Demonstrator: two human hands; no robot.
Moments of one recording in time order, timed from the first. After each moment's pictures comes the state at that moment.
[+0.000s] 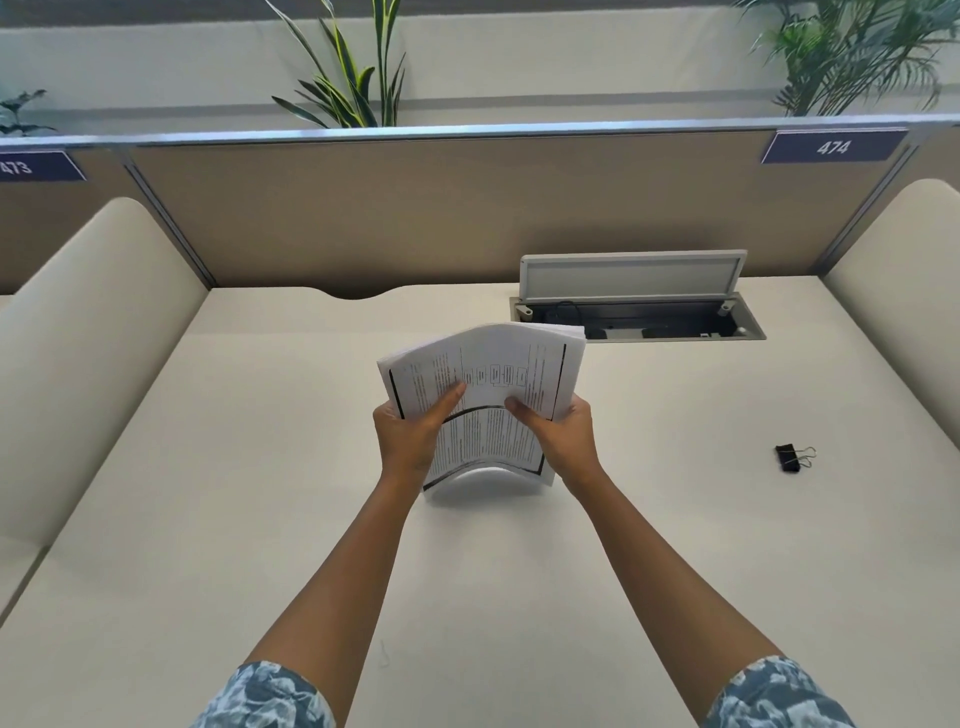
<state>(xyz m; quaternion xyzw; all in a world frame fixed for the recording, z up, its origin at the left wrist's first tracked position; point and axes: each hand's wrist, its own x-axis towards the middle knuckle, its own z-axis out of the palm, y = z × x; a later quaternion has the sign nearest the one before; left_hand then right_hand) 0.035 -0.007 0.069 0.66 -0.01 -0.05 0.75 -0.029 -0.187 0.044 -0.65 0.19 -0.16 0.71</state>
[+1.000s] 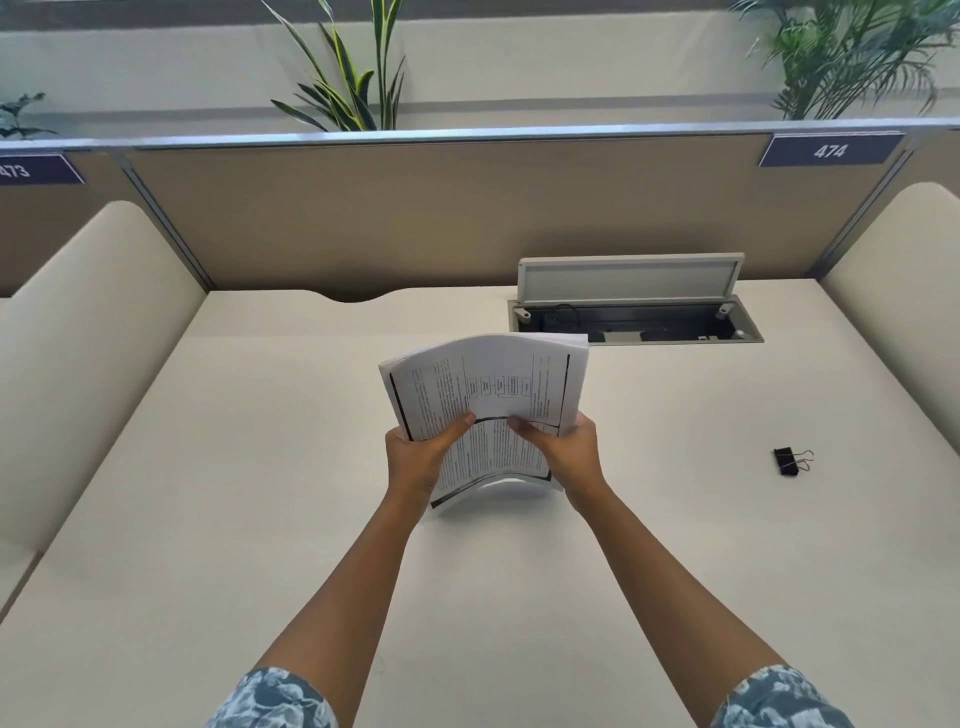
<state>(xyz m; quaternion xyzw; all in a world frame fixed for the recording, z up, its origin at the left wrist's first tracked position) 0.025 -0.008 0.040 0.66 0.00 -0.11 0.75 -0.039 -0.196 0.023 -0.65 0.21 -0.16 0.72</state>
